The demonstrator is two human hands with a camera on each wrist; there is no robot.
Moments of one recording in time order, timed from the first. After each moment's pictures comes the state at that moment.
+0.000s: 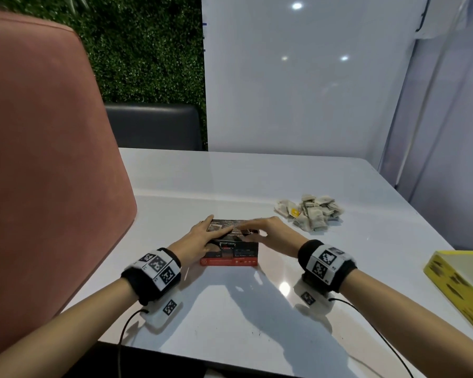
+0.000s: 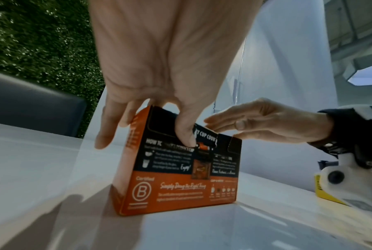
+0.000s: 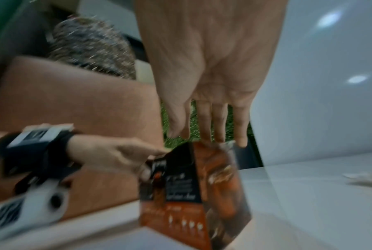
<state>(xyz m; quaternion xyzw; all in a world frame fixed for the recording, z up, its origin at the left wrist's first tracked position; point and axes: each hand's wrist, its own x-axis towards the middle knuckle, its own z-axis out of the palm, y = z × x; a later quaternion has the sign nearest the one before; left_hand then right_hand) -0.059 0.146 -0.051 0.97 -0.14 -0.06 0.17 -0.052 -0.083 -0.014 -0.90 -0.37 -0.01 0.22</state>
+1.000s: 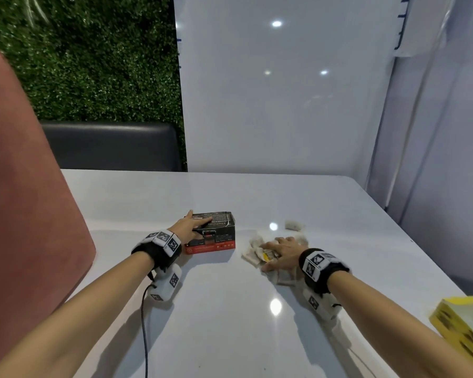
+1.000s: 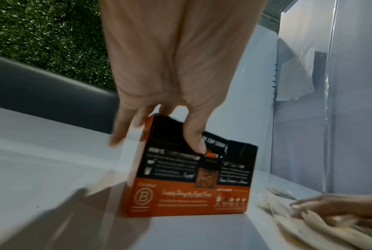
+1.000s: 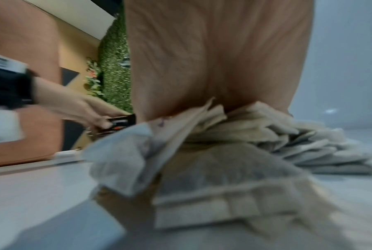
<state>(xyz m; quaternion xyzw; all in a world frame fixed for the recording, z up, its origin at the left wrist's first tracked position) 0.093 0.127 -0.008 0.99 -0.05 -0.09 0.13 0.080 -0.153 -0.046 -0.98 -0.14 0.17 0.03</state>
